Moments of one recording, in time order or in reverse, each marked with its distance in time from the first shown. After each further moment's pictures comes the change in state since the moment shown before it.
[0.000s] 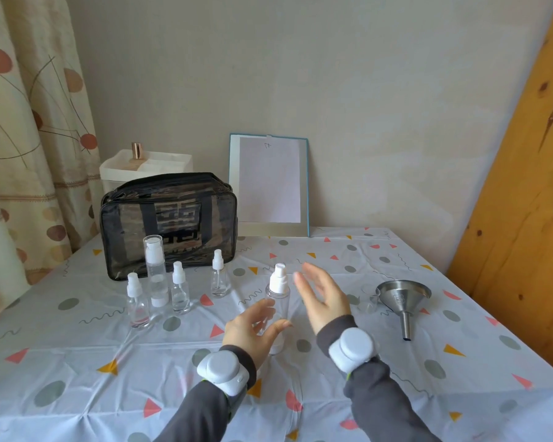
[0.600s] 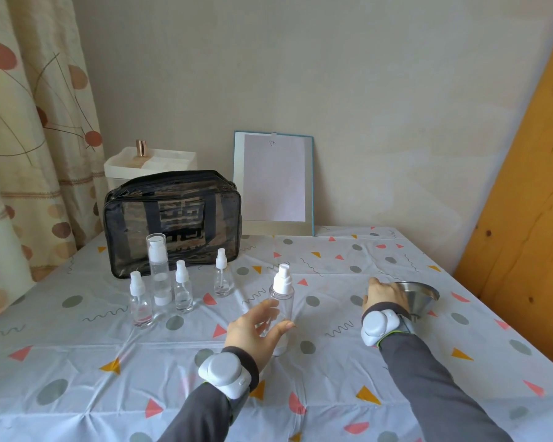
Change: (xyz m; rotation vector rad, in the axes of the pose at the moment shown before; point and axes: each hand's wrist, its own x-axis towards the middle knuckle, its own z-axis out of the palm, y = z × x) left_hand 0.000 0.000 0.000 -0.005 -0.020 -0.017; right_hand 0.061 0.055 -0.076 -1.267 -0.044 0.192
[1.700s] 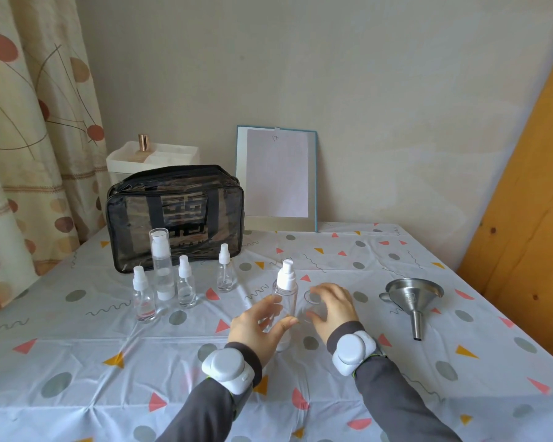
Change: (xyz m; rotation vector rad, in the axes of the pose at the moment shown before) left_hand -0.001 0.001 0.000 -0.054 0.010 -0.002; right_hand -0.040 -0.061 0.041 0.641 0.115 -0.391
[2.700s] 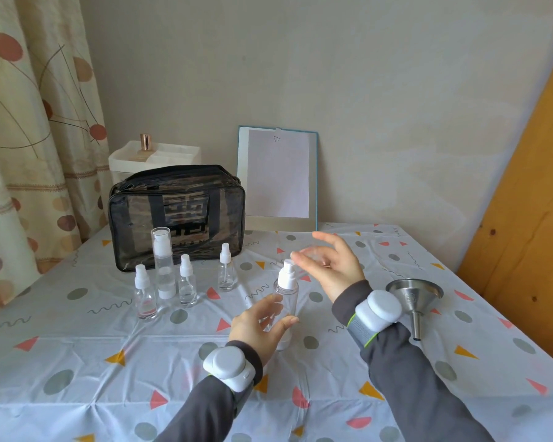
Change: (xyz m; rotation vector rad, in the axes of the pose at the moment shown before) left_hand 0.000 -0.003 0.000 0.015 -0.010 0.006; right_hand 0.020 -0.078 -0.065 0.912 0.044 0.144
